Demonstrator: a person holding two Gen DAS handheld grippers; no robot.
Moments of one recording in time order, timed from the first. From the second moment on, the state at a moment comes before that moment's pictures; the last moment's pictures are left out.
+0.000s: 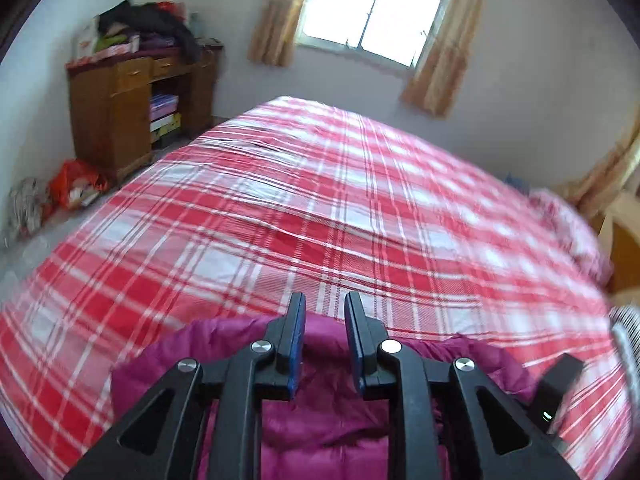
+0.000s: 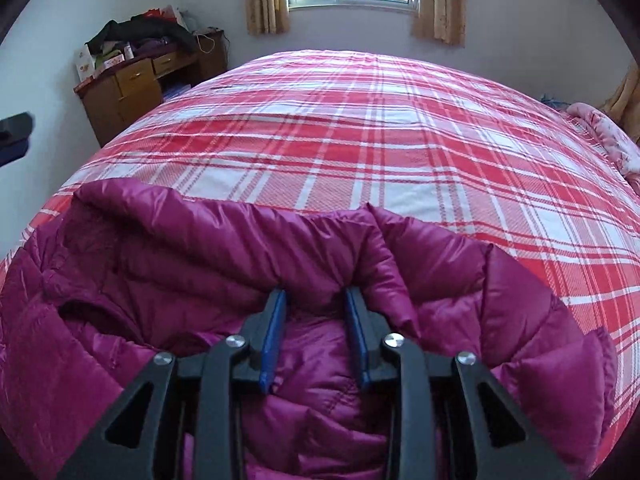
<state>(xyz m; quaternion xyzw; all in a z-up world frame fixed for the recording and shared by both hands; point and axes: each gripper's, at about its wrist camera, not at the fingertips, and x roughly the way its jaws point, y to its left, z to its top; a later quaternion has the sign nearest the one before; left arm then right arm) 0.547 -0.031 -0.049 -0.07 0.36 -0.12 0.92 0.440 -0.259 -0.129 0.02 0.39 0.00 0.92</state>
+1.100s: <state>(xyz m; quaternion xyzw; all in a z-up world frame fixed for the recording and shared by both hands) 0.544 -0.036 -0.153 -0.03 0.41 -0.07 0.91 0.462 -0.265 -0.127 0.01 0.39 0.00 0.92</state>
